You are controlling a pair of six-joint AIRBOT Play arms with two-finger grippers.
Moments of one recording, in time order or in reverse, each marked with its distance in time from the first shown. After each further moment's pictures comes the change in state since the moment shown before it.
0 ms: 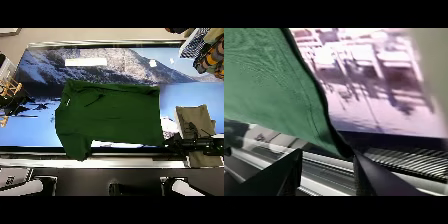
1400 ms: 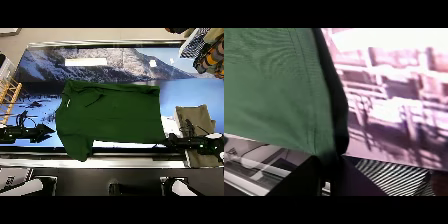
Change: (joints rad) left arm 0.111 0.051 -0.612 -0.257 0.035 0.563; right arm 0.088 0.074 -0.054 0.051 -0.122 -0.080
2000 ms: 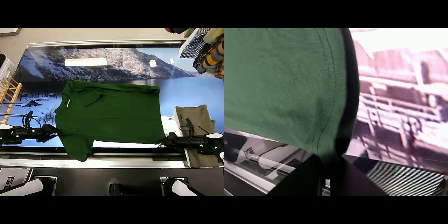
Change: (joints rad) left arm -0.080 -0.007 -0.058 -0.064 0.093 0.035; right arm 0.000 0.001 0.000 0.053 0.025 -0.008
